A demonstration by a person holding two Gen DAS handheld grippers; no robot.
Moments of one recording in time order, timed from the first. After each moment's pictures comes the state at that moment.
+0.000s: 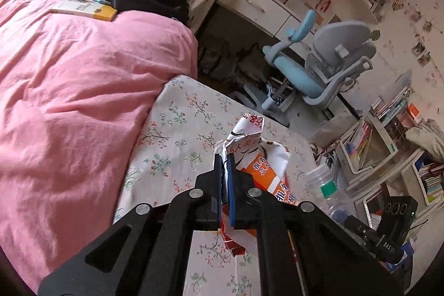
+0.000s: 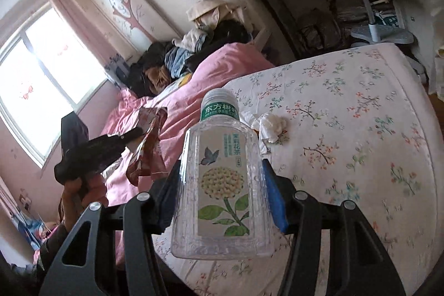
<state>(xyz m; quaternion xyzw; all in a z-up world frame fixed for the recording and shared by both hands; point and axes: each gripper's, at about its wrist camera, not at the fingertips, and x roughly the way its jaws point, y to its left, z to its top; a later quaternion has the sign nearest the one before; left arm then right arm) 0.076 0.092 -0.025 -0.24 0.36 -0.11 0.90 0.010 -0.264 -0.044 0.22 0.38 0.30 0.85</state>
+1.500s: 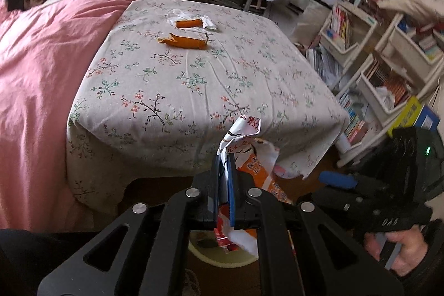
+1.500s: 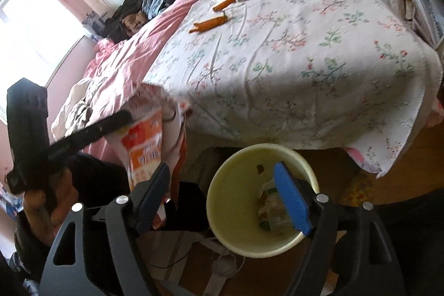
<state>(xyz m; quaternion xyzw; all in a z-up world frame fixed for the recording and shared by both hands) -0.188 -0.026 -0.087 -0.06 0.45 -0.17 0.87 -0.205 -0.252 -0.121 0.18 0.48 0.22 0.83</state>
